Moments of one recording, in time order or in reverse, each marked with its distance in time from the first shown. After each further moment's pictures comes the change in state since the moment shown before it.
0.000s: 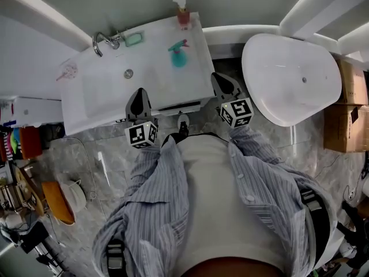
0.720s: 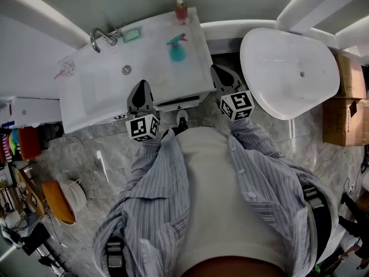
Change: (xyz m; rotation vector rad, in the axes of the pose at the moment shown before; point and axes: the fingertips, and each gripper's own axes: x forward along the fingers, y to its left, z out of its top) left arm 0.006 -0.010 0.006 -0.018 -0.024 -0.040; right arm 0.000 0.003 0.010 -0.017 -0.019 -0.016
